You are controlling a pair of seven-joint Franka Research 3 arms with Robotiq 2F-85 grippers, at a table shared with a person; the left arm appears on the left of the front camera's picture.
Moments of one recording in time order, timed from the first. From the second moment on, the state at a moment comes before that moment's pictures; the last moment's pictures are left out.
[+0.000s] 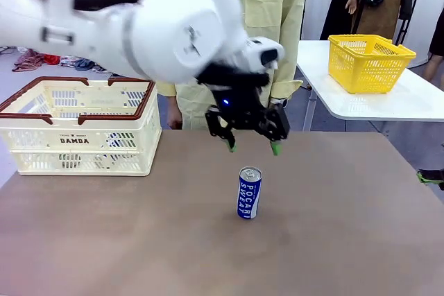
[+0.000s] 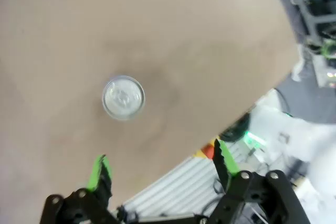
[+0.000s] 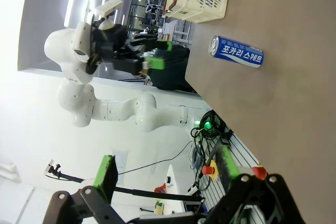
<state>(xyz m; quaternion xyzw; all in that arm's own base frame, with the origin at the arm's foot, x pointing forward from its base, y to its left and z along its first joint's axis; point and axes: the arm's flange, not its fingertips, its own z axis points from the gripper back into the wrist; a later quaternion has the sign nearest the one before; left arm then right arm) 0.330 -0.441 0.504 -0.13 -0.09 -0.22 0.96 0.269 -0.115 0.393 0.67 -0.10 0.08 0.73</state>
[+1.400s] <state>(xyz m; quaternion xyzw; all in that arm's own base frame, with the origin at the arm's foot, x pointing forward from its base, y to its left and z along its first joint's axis) 0.359 -0.467 0.407 -0.05 -0.07 -0.02 1.00 0.269 -0.115 0.393 0.67 -0.10 0.08 0.73</state>
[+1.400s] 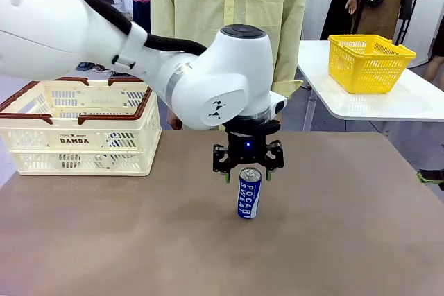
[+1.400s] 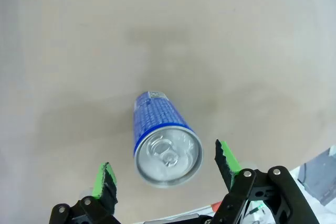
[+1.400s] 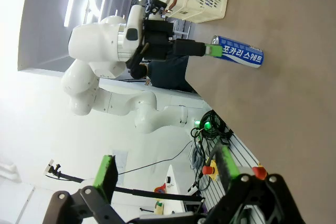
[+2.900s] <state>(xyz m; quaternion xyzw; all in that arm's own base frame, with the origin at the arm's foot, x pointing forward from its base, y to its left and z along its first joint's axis) 0.382 -0.478 0.381 -0.02 -0.02 -0.02 1.00 0.269 -0.115 0.393 0.67 -0.10 0.08 0.73</state>
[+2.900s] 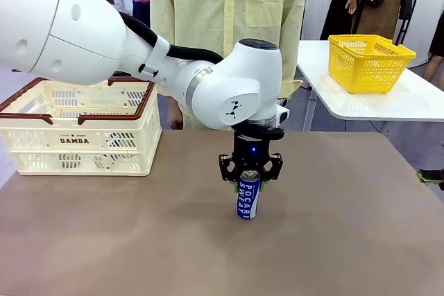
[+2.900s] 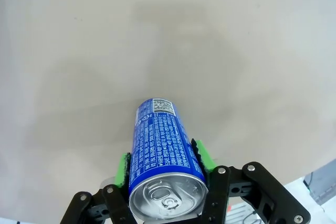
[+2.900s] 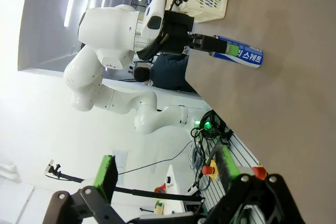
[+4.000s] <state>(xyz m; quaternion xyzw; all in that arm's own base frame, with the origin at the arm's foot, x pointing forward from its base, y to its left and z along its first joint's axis) 0.365 -0.351 0.630 -0.05 -0.08 -0.08 0.99 0.269 -0.115 0.393 0.67 -0.10 0.08 0.73</state>
